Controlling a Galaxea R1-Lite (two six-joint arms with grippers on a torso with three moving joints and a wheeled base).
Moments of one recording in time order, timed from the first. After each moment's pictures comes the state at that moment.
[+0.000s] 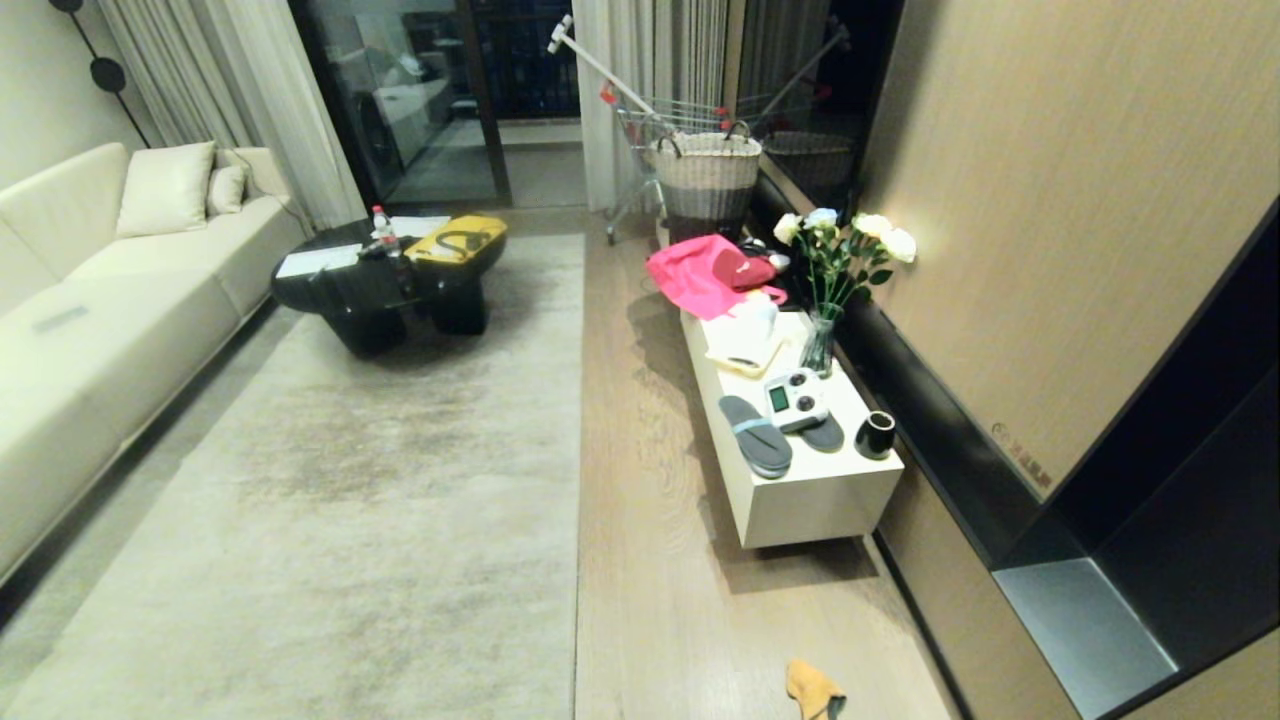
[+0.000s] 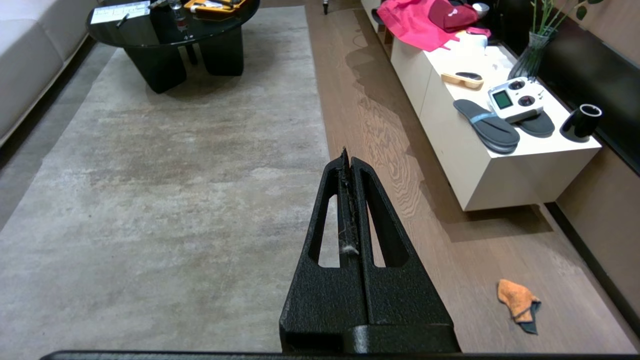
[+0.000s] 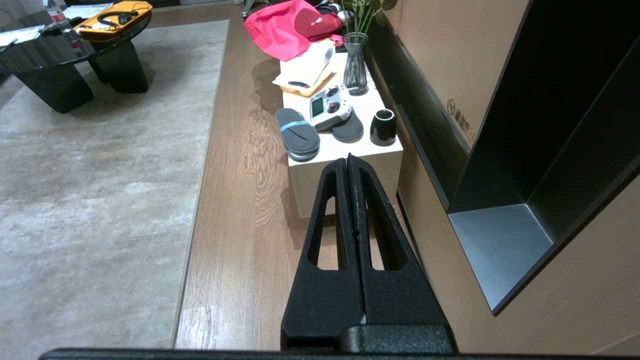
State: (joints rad) left arm 0.00 0.00 0.00 0.00 -0.01 0.00; right arm 0.00 0.00 0.00 -0.02 -0.02 0.04
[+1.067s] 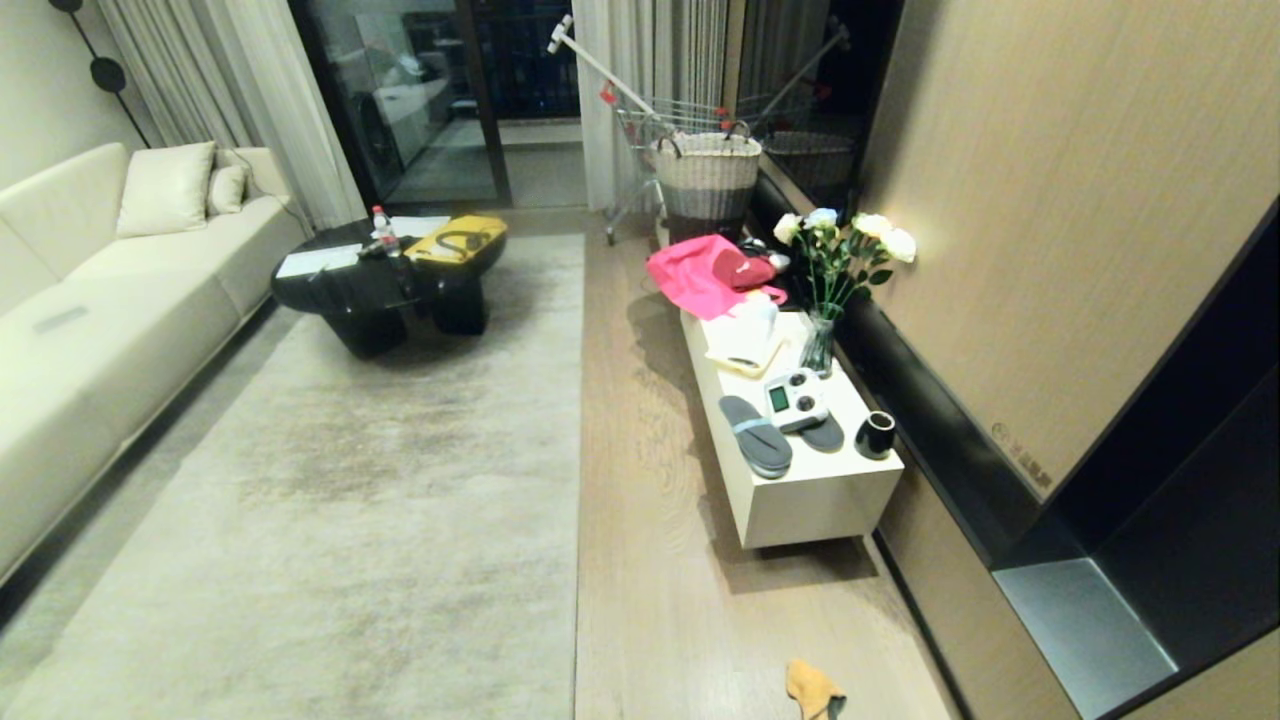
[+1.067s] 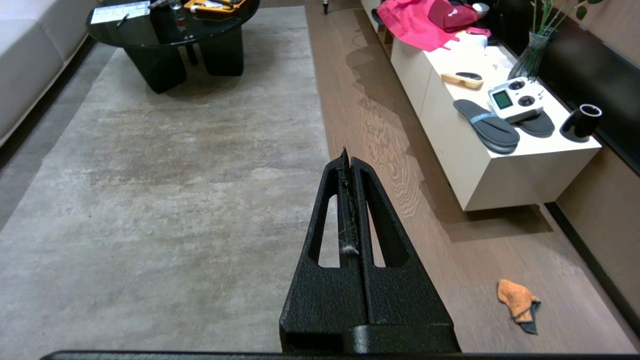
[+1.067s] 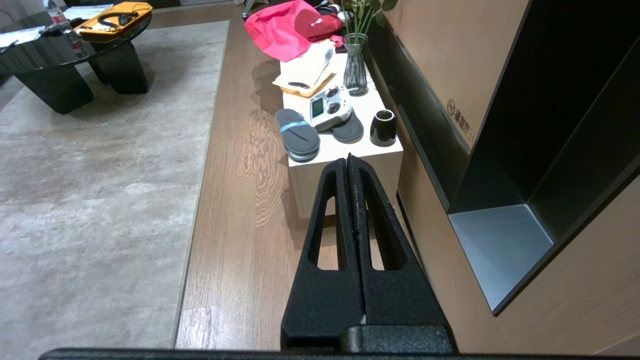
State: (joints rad) left arm 0.00 0.00 0.00 0.00 -0.01 0.00; right arm 0.00 0.00 0.00 -0.02 -0.02 0.04
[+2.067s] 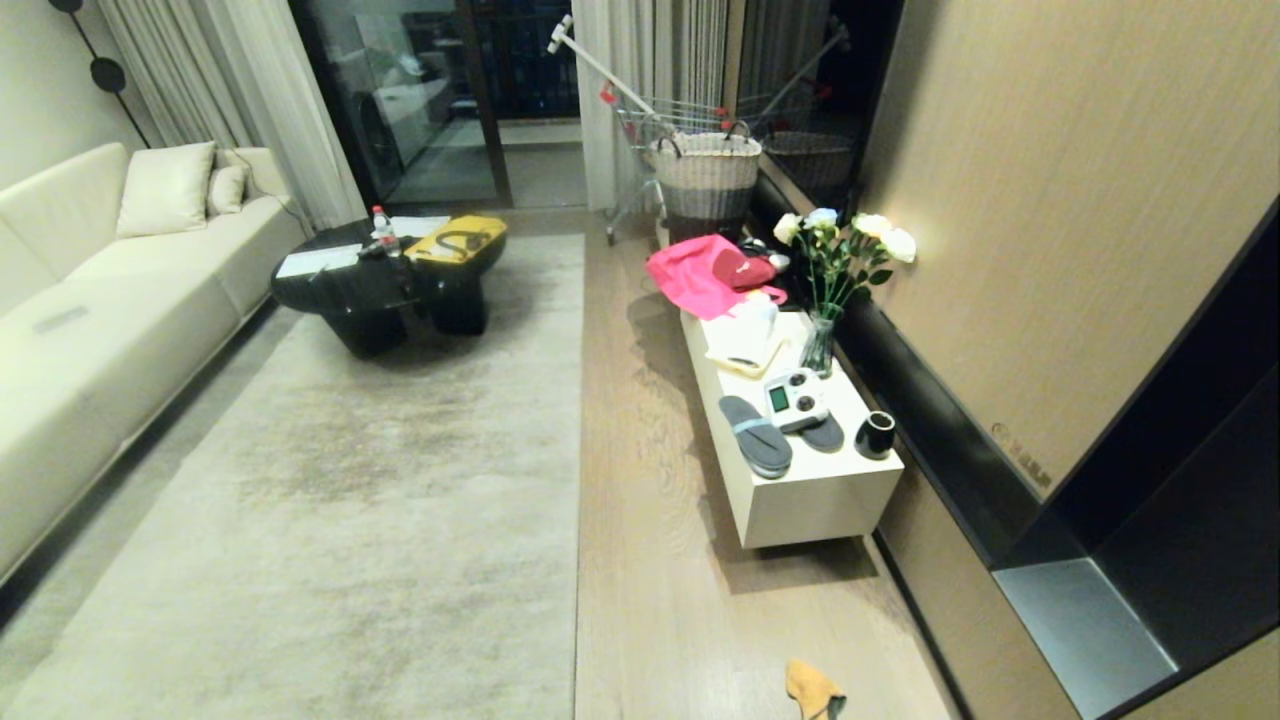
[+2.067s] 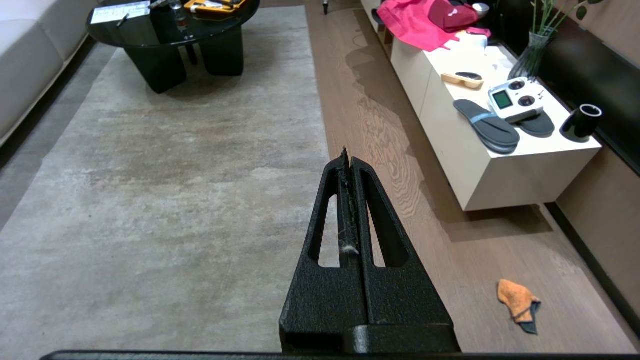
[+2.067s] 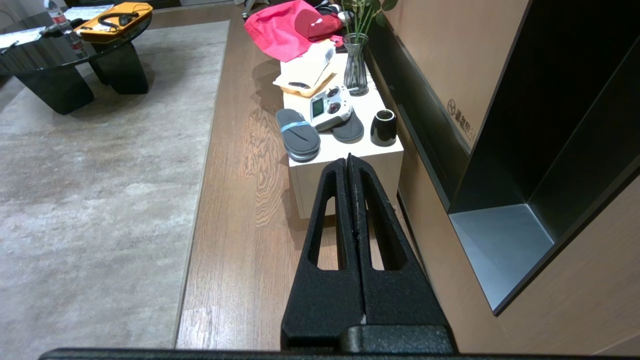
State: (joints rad) left arm 0.00 0.00 0.00 0.00 -0.01 0.00; right arm 0.00 0.00 0.00 -0.02 -0.02 0.05
